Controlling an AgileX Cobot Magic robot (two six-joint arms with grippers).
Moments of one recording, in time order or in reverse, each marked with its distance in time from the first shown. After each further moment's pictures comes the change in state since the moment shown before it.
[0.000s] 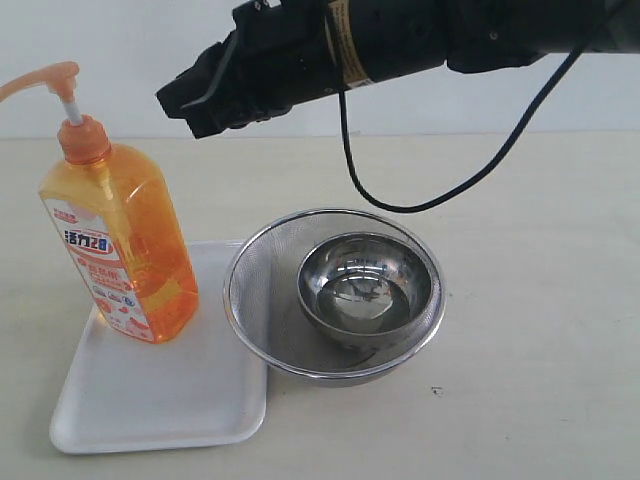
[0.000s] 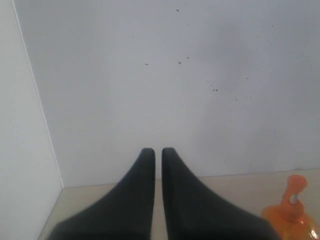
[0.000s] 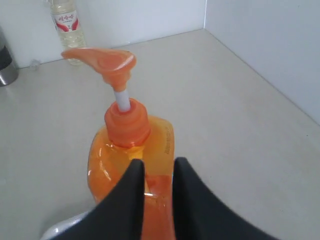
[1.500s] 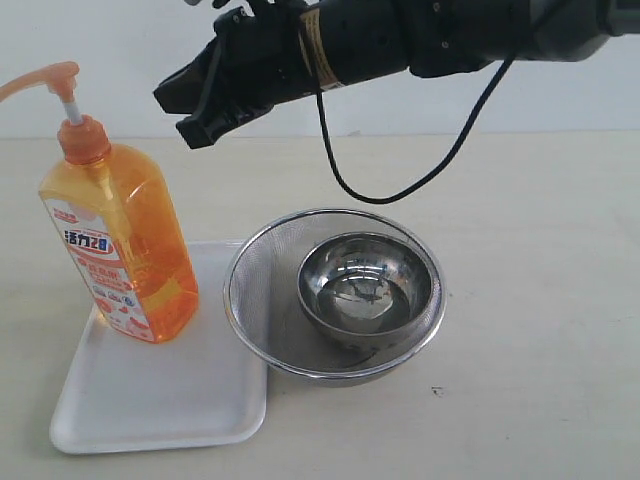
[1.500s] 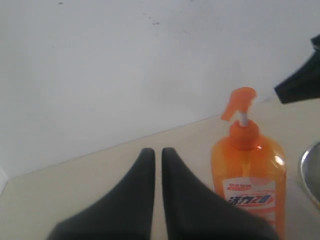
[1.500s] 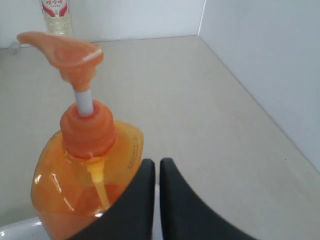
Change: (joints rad) left arm 0.000 0.010 0.611 0.080 -0.359 -0.269; right arm 0.000 0.123 -0.124 -0.001 0.008 -0.138
